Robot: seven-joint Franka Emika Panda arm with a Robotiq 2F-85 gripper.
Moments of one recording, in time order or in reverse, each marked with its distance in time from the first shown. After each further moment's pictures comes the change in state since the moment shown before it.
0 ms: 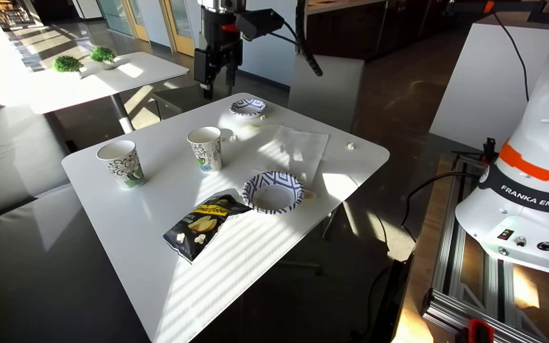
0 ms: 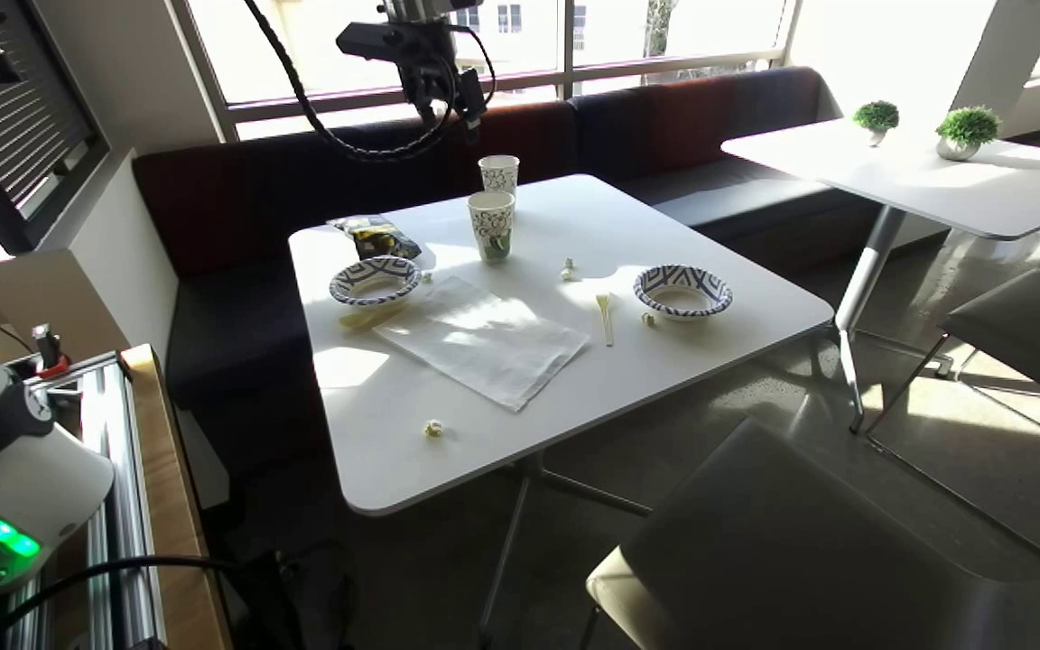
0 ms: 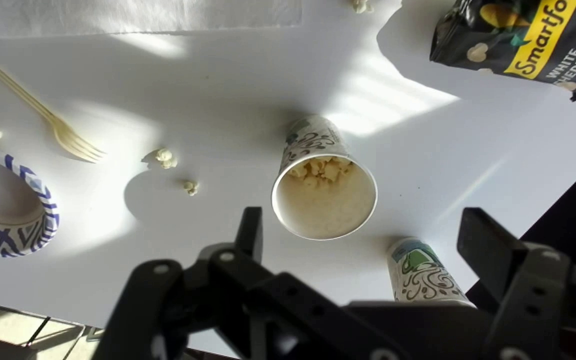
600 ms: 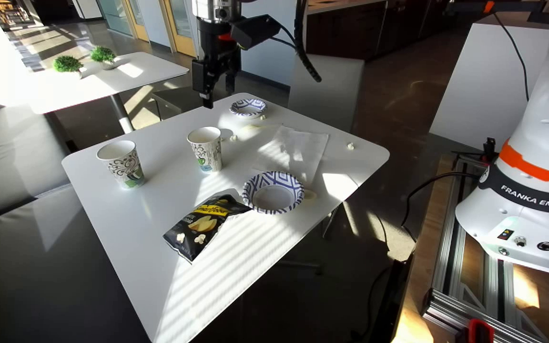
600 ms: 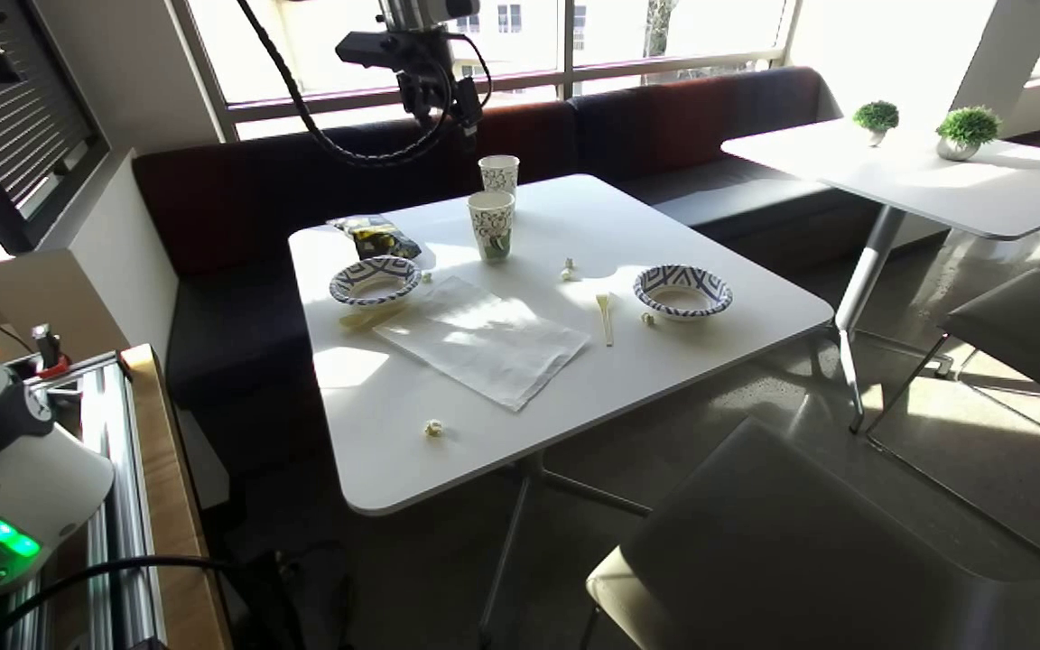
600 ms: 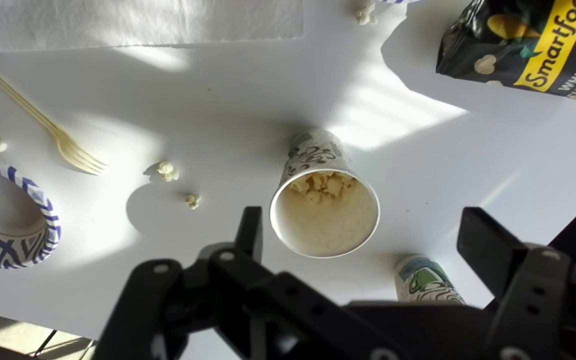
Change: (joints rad) arm 0.022 0.033 0.000 0.018 -0.069 -0.020 0.076
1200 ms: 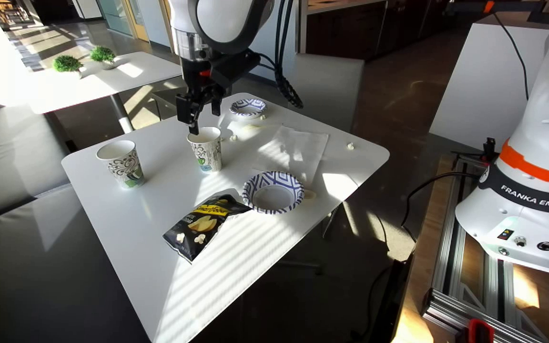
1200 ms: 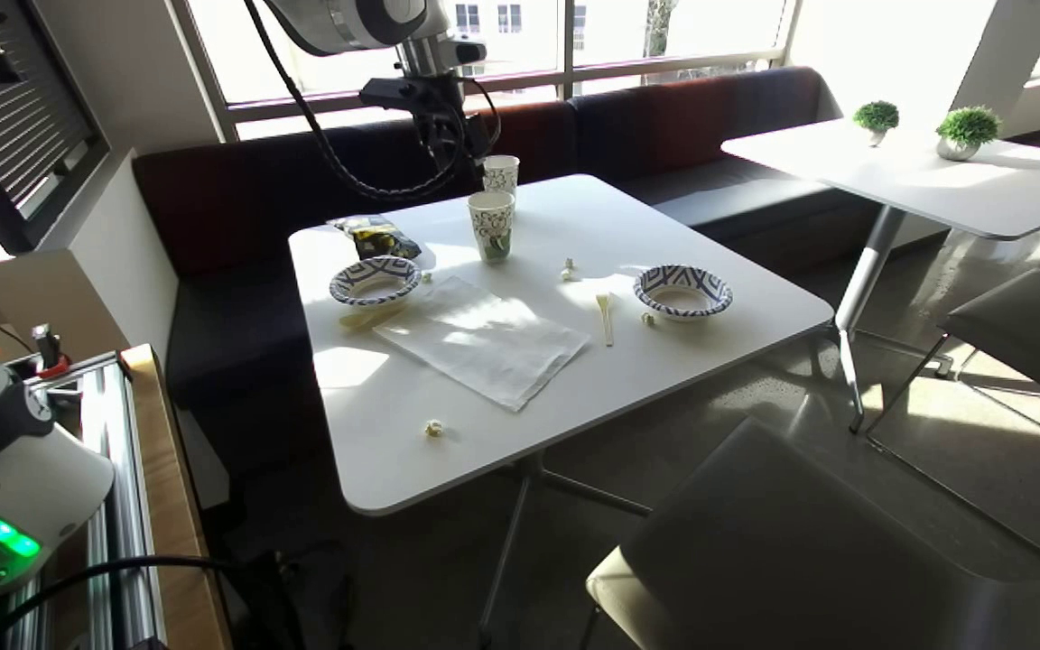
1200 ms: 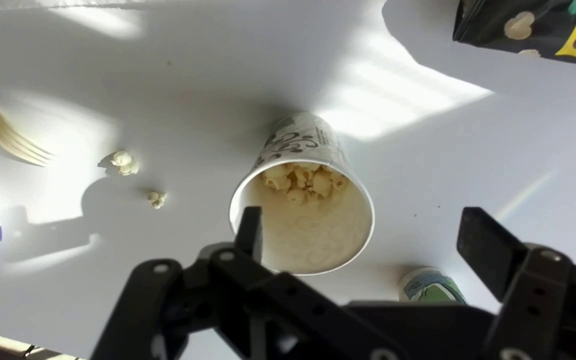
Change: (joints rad) arm 0.055 0.198 -0.014 0.115 -0.110 0.078 0.121
